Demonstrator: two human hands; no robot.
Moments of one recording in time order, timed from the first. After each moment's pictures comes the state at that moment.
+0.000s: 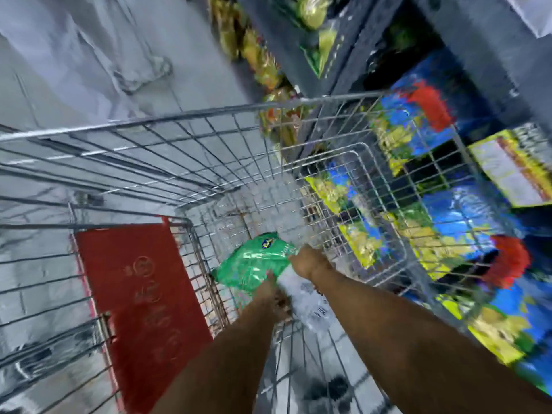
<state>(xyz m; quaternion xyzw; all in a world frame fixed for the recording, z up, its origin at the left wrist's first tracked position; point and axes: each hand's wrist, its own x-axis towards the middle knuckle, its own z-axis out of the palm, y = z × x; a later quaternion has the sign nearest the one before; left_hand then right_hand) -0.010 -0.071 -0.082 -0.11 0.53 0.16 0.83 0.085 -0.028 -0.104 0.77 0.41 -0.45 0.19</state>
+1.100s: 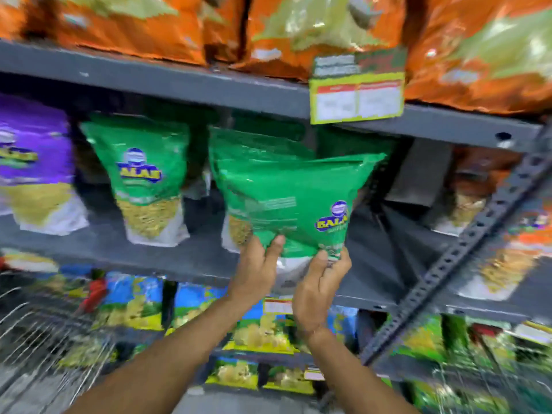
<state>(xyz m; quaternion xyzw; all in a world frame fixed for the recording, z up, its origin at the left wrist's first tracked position) 0.384 -0.428 0.227 0.78 0.13 0.30 0.54 0.414 -0.511 0.204 0.65 0.06 0.17 -0.74</state>
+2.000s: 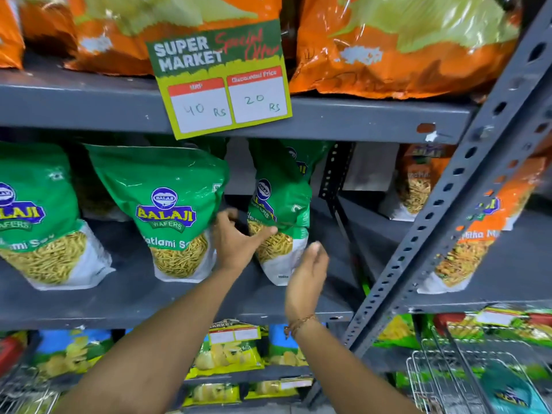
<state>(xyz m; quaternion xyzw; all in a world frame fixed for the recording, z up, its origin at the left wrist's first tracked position) 0.541 -0.451 0.215 0.78 0.23 0.27 0.52 0.523 -0.565 0.192 0.64 -0.11 0.08 -0.75</state>
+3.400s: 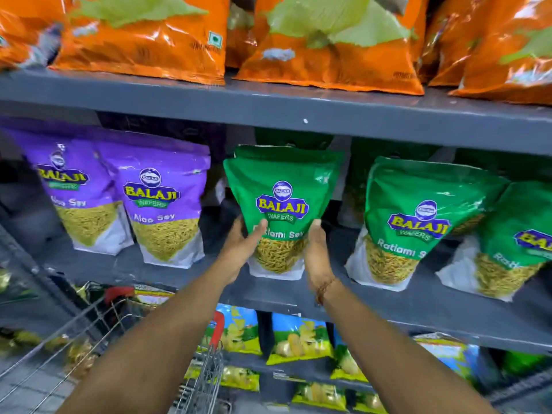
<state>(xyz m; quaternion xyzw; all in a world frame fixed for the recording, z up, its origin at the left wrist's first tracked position) 0.367 -0.090 0.207 0.68 0.21 0.22 0.67 0.421 -0.221 0.216 0.65 0.09 -0.10 -0.75</state>
